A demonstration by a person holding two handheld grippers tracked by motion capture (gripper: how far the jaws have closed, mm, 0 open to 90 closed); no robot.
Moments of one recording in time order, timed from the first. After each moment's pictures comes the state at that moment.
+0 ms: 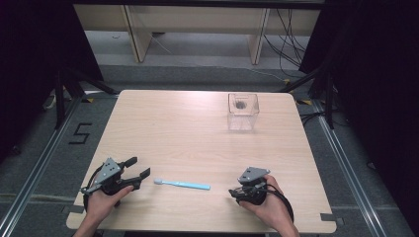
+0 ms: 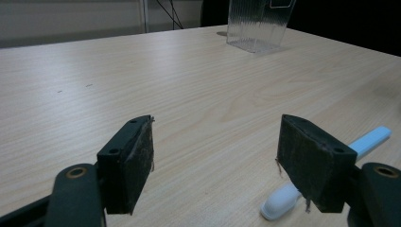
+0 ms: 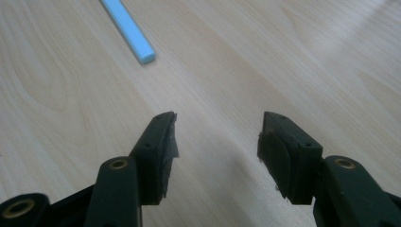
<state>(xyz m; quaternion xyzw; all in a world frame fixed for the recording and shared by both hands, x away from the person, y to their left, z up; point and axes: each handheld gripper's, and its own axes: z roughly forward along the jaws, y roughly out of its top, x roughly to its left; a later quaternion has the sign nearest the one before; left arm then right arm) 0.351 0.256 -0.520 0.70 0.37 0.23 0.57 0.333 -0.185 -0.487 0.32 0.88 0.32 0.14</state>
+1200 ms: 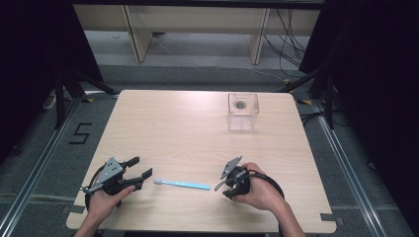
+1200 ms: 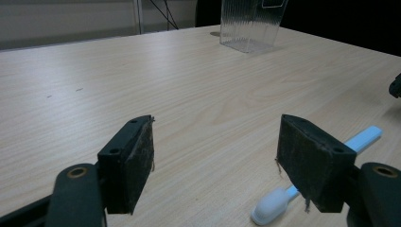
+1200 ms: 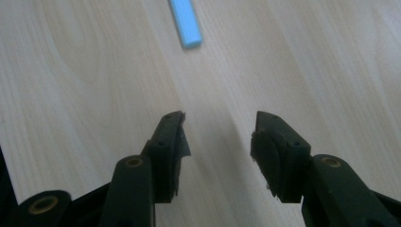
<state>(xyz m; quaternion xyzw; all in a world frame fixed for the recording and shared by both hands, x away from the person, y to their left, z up) 0.350 0.250 -0.517 0.71 0.36 0.23 0.56 0.363 -0.143 -0.468 0.20 0.96 0.19 0.06</state>
